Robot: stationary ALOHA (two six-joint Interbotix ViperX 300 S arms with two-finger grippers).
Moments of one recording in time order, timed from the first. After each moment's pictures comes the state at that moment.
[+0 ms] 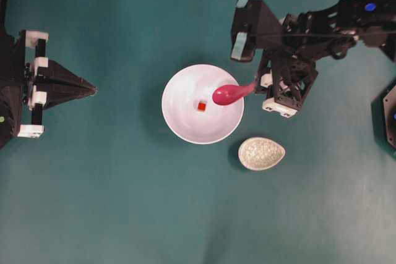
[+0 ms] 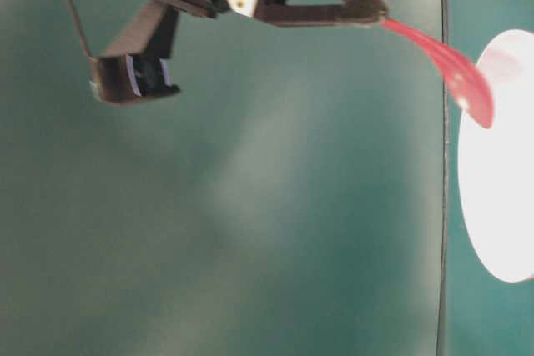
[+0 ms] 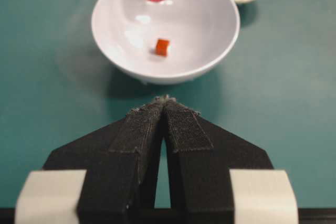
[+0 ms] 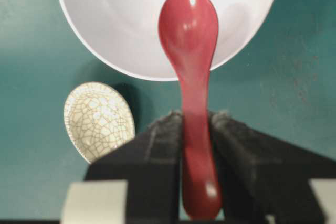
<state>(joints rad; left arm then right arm) 0.04 -0.80 1.14 0.02 0.10 0.00 -0.20 -0.15 0.48 0.22 0.85 -0.04</state>
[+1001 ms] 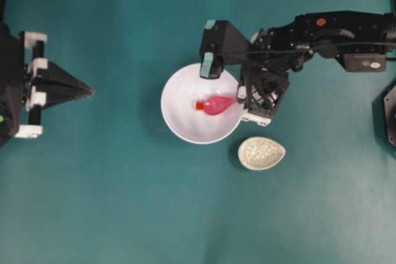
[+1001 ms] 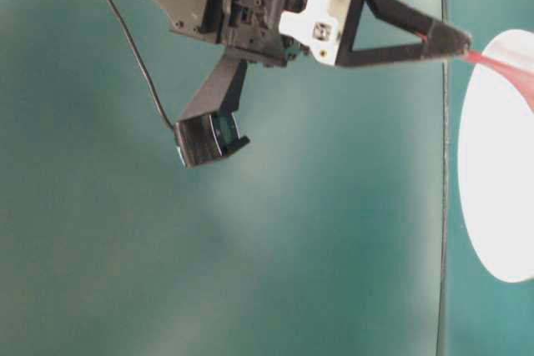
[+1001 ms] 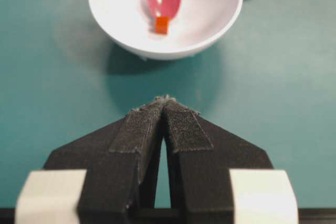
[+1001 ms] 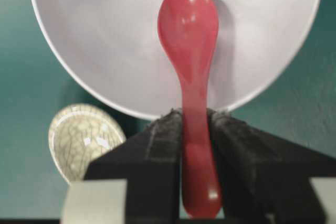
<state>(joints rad) 0.04 -0.80 1.14 0.02 0.15 0.00 -0.17 0.03 0.41 0.22 0.81 -0.06</state>
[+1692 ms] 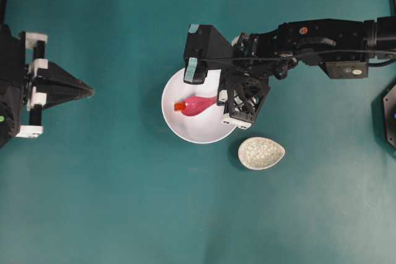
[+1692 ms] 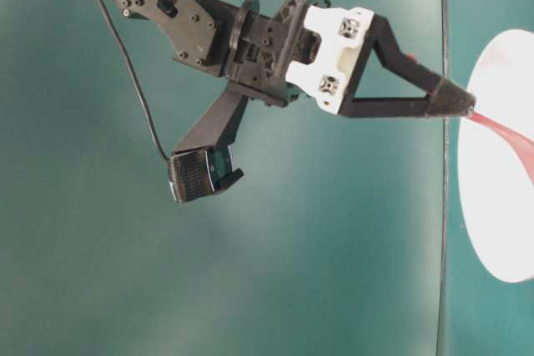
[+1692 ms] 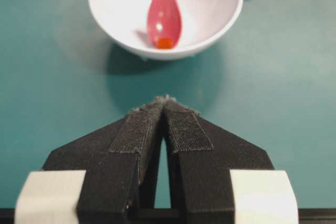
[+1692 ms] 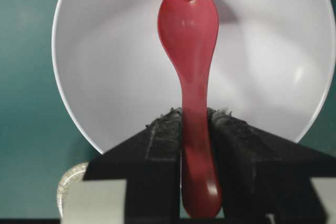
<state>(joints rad) 0.04 -0.80 1.14 0.02 0.15 0.01 -0.14 0.08 0.37 0.22 0.71 -0.05</state>
